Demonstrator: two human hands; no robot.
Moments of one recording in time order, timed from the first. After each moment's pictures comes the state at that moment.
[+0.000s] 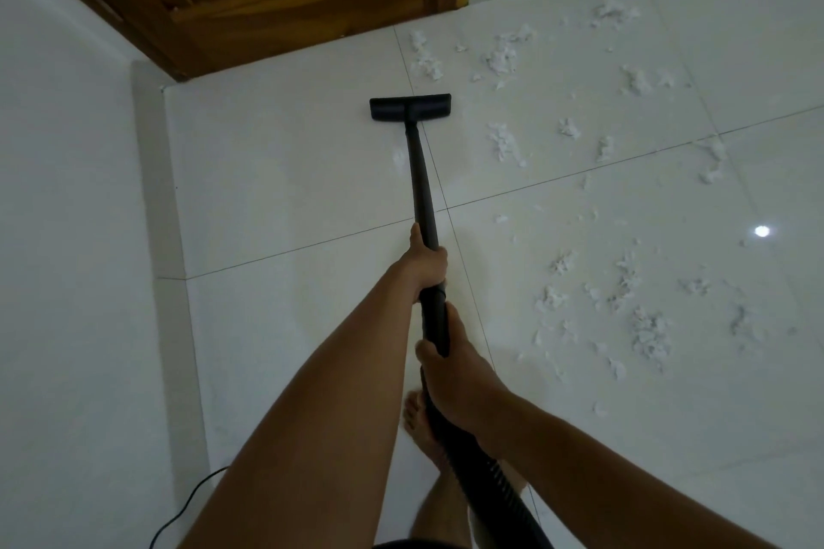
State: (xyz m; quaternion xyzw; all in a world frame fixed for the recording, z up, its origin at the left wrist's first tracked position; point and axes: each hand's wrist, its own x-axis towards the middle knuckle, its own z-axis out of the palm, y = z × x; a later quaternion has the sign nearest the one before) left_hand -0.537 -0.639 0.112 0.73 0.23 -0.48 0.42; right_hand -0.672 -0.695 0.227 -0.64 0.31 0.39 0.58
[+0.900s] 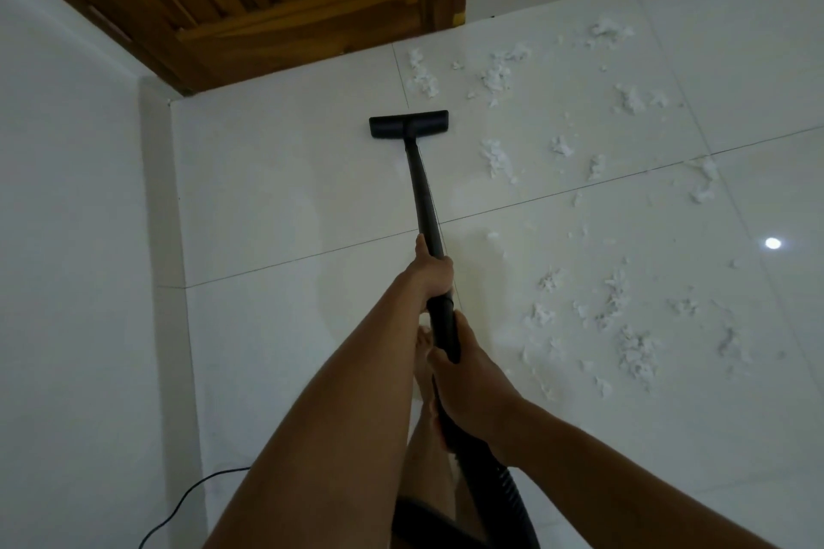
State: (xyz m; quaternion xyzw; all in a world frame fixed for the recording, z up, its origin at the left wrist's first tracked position) left_hand -0.526 -0.691 0.135 0.73 0.24 -0.47 0.42; right_hand -0.657 -0.754 0.245 -0.63 0.31 0.40 0.59
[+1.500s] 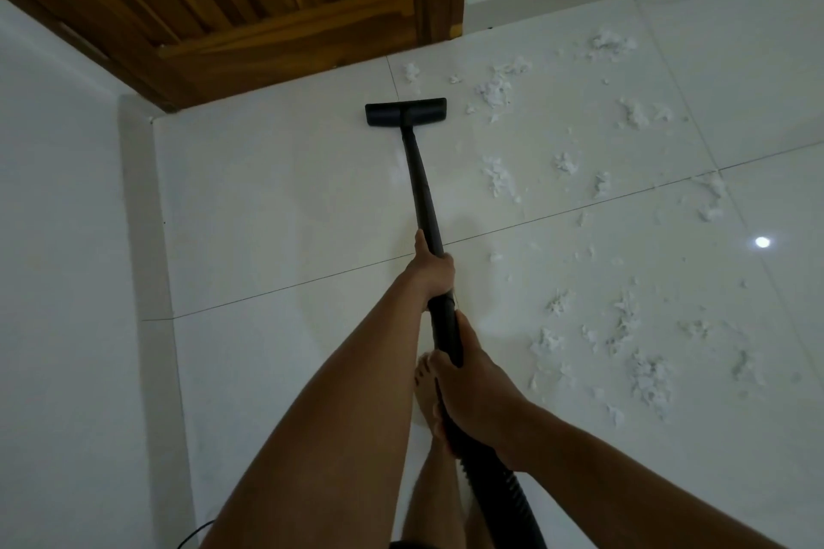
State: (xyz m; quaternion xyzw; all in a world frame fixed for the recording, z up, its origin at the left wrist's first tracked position) left_hand -0.453 -0.688 0.106 0.74 0.24 -0.47 0.42; right_hand -0.585 -0.747 0.222 -0.63 0.32 0.41 0.58
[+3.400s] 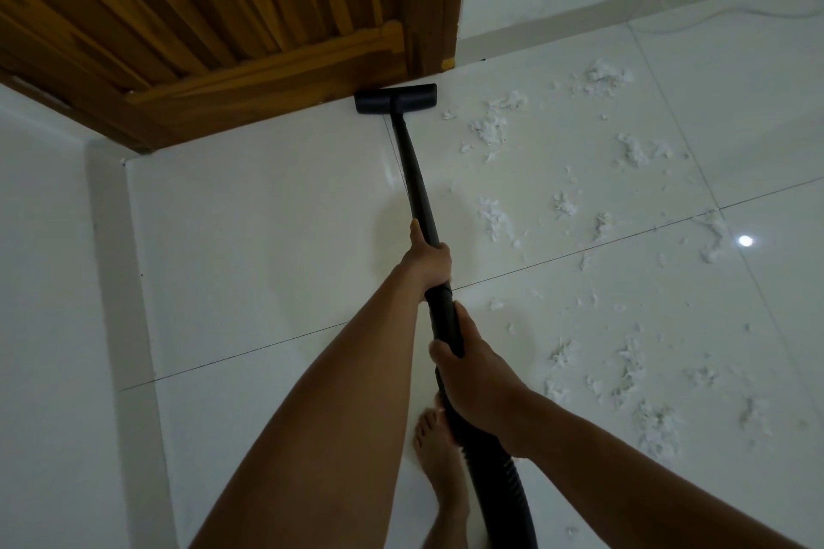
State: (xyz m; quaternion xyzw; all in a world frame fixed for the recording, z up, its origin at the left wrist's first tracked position) left_hand -0.299 -0.710 0.098 0.74 0.23 -0.46 0.43; right_hand -0.434 -0.768 0.208 -0.64 0.32 0.39 0.58
